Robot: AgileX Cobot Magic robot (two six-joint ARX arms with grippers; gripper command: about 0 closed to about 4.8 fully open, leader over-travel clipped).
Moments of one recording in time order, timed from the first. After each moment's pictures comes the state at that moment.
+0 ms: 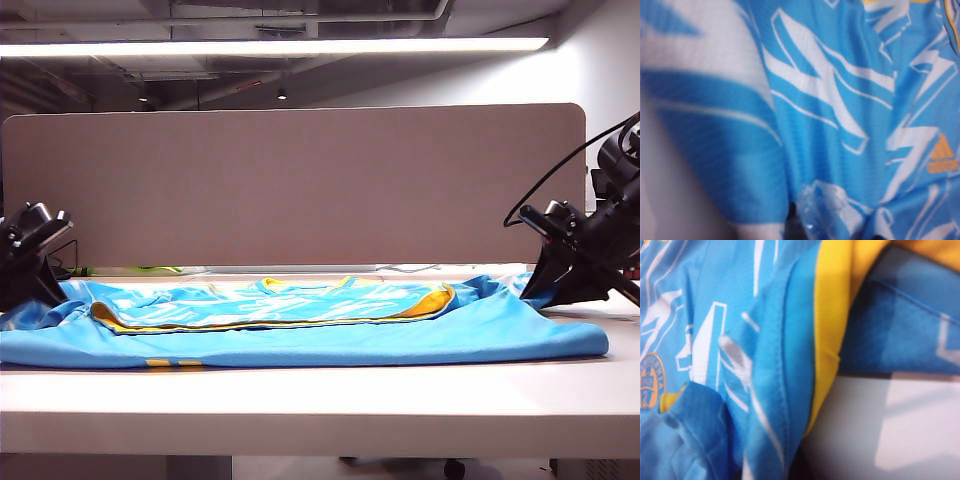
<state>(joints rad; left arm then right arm) 0.20 1.98 1.15 -0.05 0.64 -0.16 -0.11 2.09 1.36 -0.20 -0.57 0.26</state>
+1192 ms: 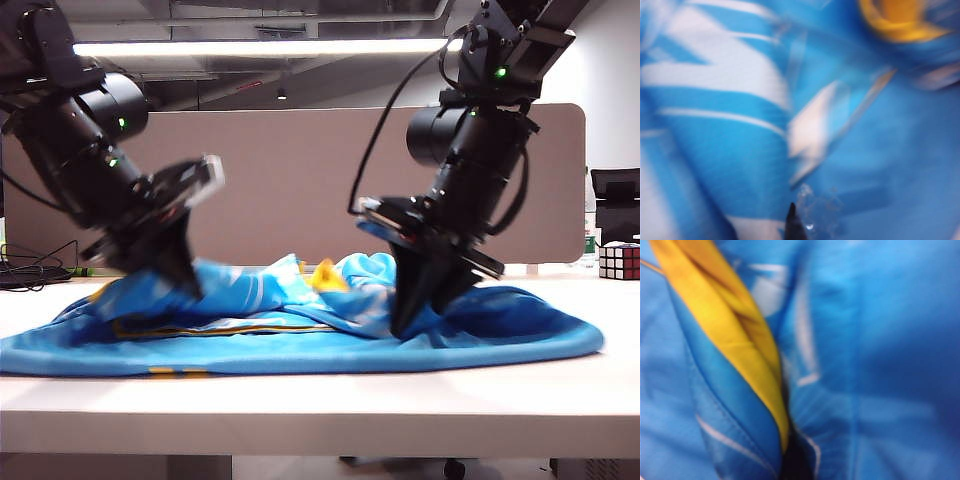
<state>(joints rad) -0.25 1.78 1.15 -0.47 0.46 0.22 0.38 2.00 1.45 -0.80 -0.36 -0.12</state>
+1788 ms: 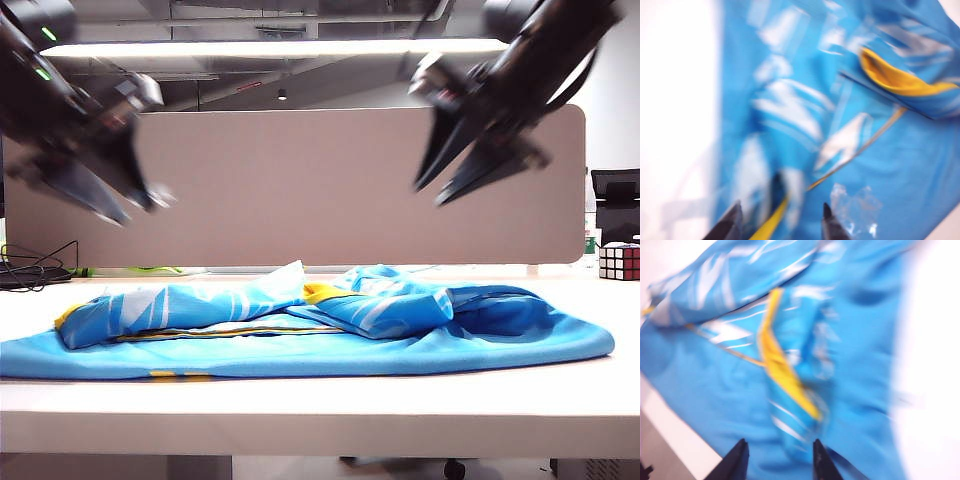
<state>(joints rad) -0.11 1.52 1.15 -0.57 0.45 0.18 0.21 1.72 1.46 -0.78 -0.50 -0.07</state>
